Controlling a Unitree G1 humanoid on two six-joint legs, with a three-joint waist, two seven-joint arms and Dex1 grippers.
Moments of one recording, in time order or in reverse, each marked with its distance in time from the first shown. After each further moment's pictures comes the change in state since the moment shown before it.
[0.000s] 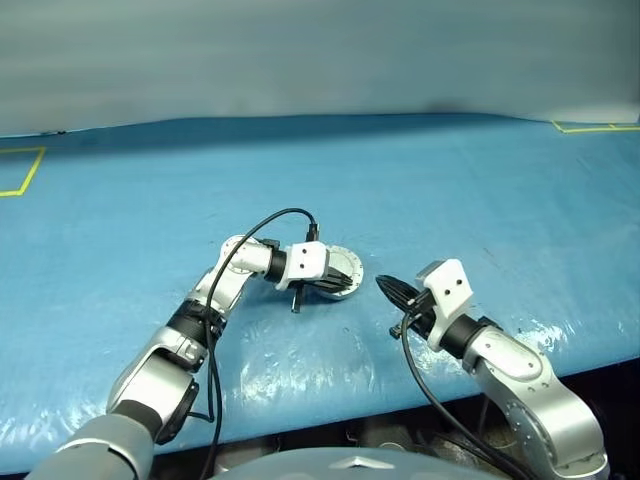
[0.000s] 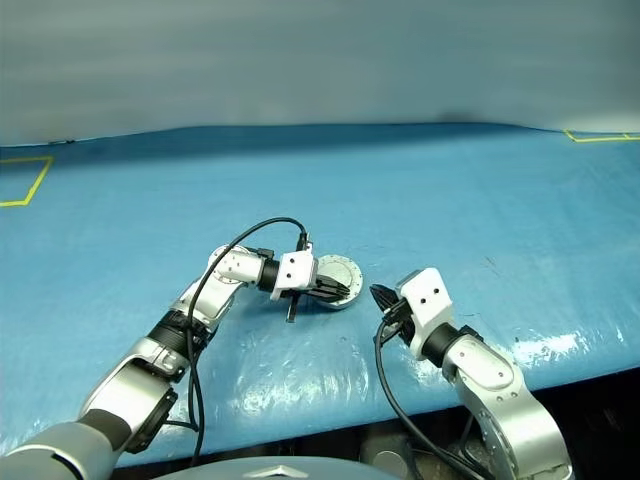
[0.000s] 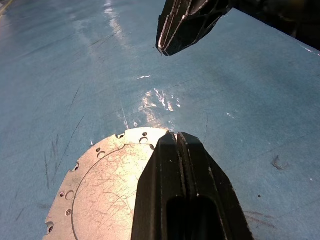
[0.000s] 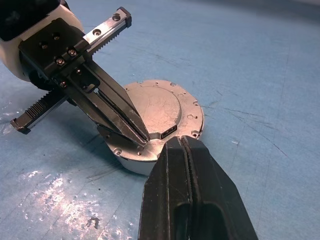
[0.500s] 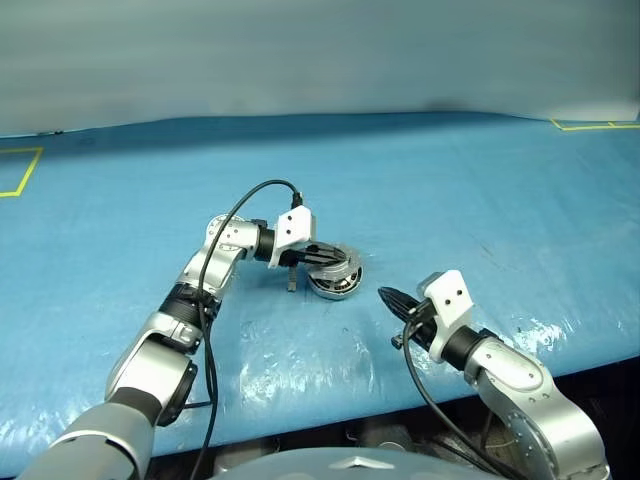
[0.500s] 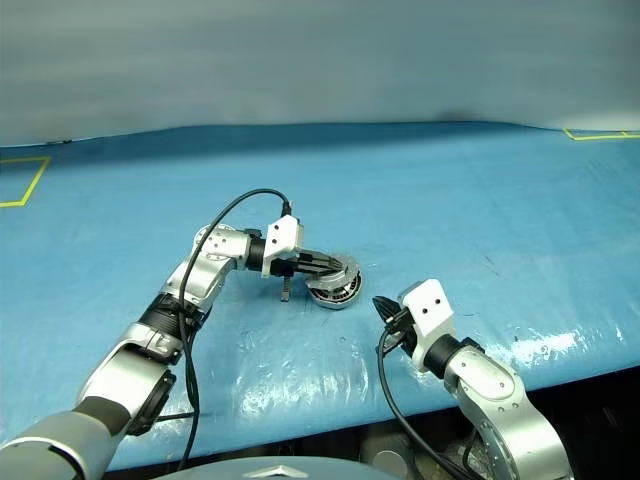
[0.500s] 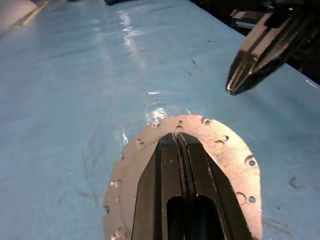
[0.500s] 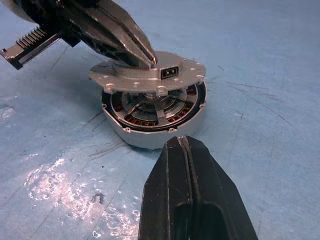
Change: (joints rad) left arm -0.076 0.013 0.049 -0.017 -0.102 0.133 -0.088; right arm 0.075 0.005 -0.007 -0.015 0.001 0.000 -0.005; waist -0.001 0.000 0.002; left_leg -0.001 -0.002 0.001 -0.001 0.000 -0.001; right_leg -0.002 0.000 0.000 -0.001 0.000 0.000
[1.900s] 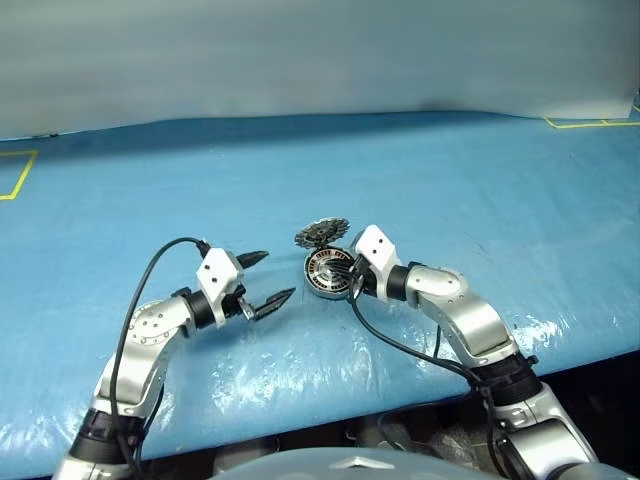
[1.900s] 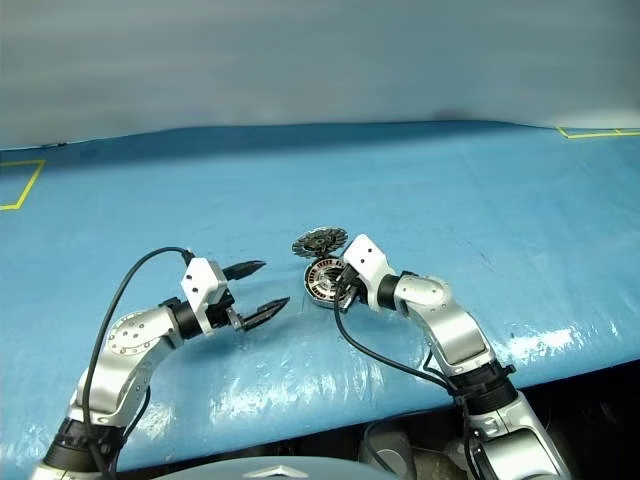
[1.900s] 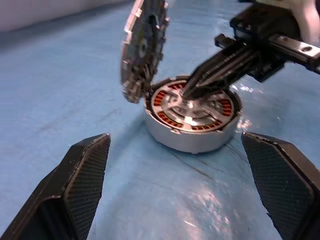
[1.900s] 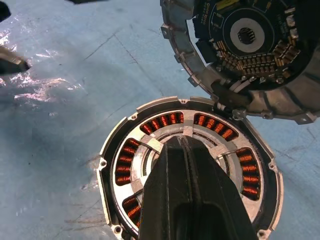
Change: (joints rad) left arm 0.639 0.152 0.307 -0.698 -0.199 0.343 0.516; right arm -0.544 0.038 0.248 0.574 -0.124 -0.118 0.278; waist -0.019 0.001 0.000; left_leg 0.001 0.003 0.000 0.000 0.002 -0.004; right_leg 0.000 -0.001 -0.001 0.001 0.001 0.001
